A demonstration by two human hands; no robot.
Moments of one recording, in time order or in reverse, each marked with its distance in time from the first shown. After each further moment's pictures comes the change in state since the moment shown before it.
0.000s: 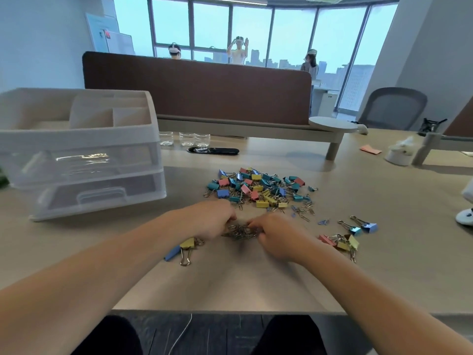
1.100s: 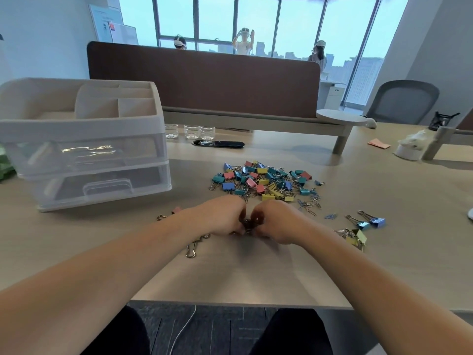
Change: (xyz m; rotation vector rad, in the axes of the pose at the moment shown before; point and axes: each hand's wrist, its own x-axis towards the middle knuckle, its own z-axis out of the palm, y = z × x) left_hand 0.008 0.012 0.007 -0.169 0.040 -0.058; right_hand 0.016 -0.014 -0.013 0.048 -0.082 0.069
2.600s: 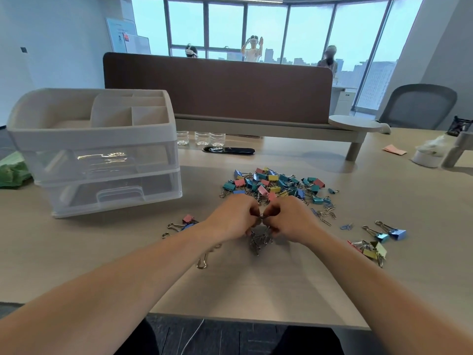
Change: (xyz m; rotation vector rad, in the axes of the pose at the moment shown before) left_hand 0.003 -0.003 0.005 -0.367 0.259 -0.049; right_hand 0.008 0.000 -0.007 0.387 0.180 0.096
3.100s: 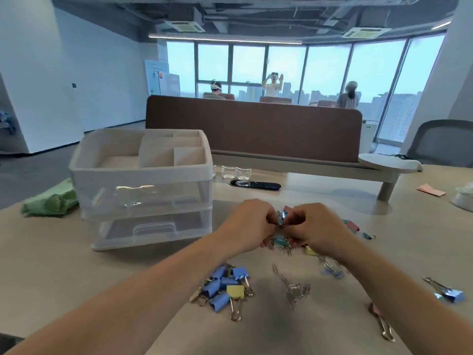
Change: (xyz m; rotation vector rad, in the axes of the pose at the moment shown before) left_hand -0.005 -0.003 -0.071 -0.099 0.119 0.018; right_hand 0.017 -0.052 -0.035 0.094 0.095 -0.086
